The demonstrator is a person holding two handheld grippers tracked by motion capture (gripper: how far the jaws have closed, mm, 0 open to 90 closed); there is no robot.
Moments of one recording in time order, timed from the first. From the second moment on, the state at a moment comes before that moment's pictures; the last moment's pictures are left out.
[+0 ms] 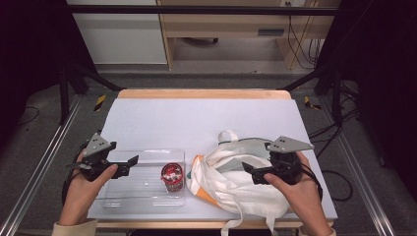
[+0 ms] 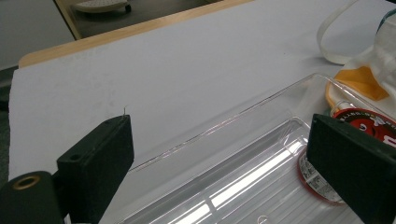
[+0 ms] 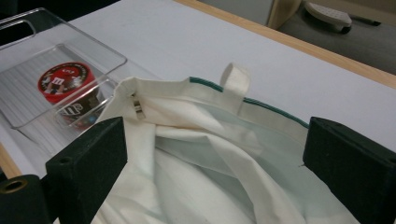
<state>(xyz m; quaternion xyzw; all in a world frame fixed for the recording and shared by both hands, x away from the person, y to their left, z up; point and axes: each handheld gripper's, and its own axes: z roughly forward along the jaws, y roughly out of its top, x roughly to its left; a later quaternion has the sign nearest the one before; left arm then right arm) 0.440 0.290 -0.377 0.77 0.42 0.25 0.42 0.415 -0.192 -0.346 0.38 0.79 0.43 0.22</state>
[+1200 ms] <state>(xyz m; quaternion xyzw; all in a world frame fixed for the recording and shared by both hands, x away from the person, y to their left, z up) 0.442 0.290 -0.381 0.77 0.42 0.24 0.41 0.405 -0.262 -0.380 0.45 0.75 0.40 0.25</state>
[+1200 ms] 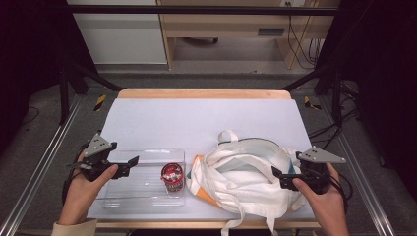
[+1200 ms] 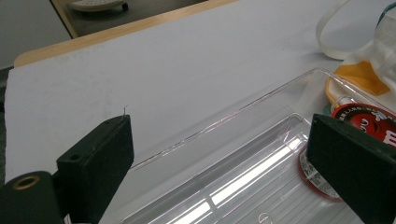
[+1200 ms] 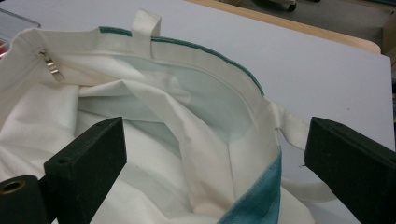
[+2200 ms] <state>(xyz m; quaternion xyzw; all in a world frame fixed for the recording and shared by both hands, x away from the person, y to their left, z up) 0.446 0.279 -0.394 0.80 0.40 0.22 0.38 0.393 -0.284 -0.429 0.50 0.75 0.37 0.22</state>
